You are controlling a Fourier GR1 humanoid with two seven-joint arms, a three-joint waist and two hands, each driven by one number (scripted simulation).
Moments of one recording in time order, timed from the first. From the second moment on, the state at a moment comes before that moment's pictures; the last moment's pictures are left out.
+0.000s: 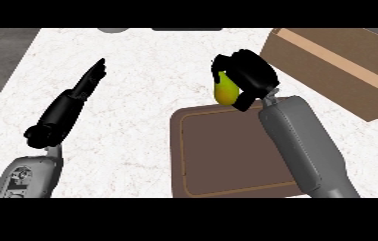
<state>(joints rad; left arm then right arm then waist) -0.22 0.25 0.02 -1.54 -0.13 -0.23 -0.08 -0.69 -0.14 0.20 -1.16 1.11 0.14 -0.24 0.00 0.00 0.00</state>
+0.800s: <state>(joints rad) -0.22 0.24 0.02 -1.56 -0.14 -0.23 -0.06 -0.91 -0.24 -0.23 -1.16 0.98 0.09 0.09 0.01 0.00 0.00</state>
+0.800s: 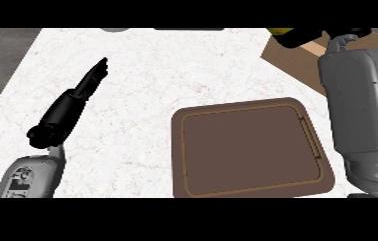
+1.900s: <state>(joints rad) -0.27 0.22 0.01 -1.54 -0.15 -0.25 -0.06 -1.07 -0.69 -0.27 -0.36 1.09 0.26 -0.20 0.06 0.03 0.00</state>
